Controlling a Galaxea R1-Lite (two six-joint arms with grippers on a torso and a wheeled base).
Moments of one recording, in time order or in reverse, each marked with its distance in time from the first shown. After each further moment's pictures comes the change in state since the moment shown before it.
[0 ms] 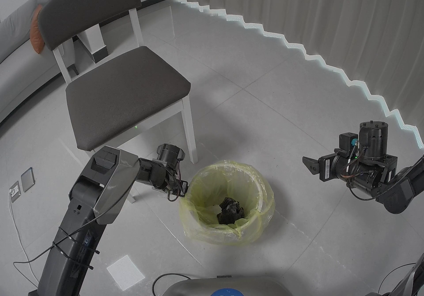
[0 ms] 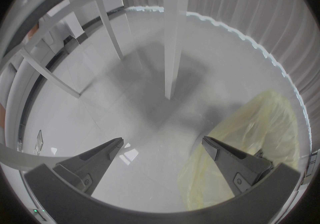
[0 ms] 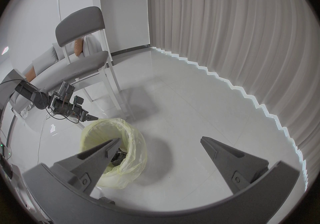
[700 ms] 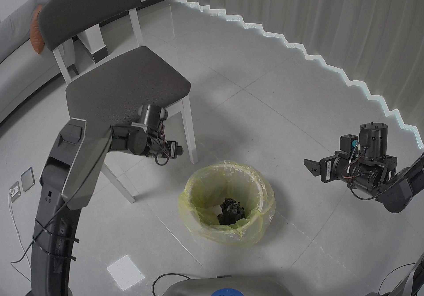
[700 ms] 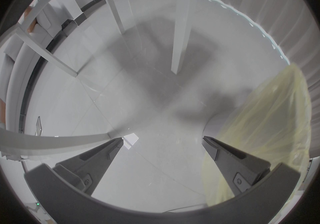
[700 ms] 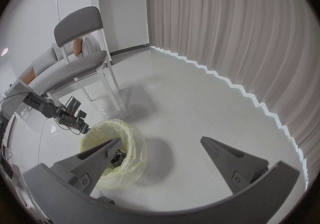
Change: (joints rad) left arm 0.054 -0.219 0.000 -0.009 -0.050 -0.061; right arm -0.027 0.016 0.005 0.000 0.032 -0.004
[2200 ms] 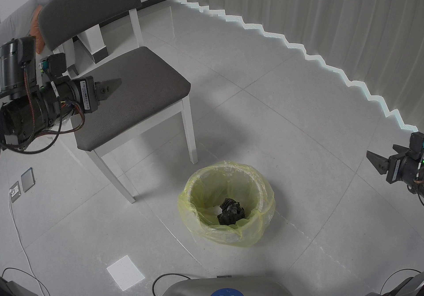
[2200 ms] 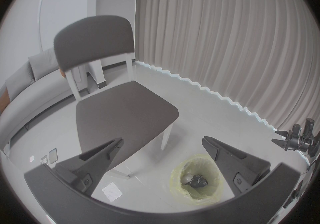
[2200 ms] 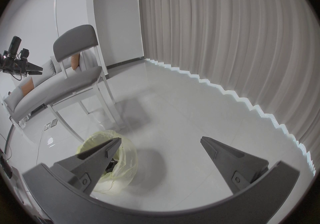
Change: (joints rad) left arm -0.029 -1.157 0.967 -0.387 0.034 0.006; right arm -0.267 -0.555 0.209 0.189 0.149 -0.060
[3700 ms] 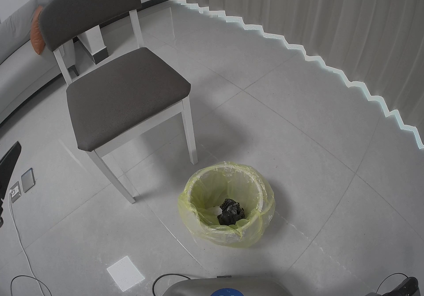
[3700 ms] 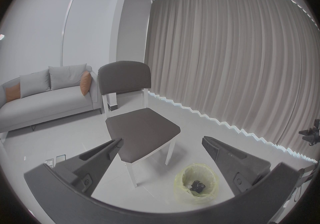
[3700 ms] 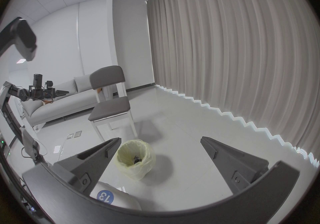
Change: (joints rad) left arm 0.083 -0.790 0.537 -0.020 -0.051 0.008; right arm 0.007 -1.131 -0.119 0.862 0.218 0.042
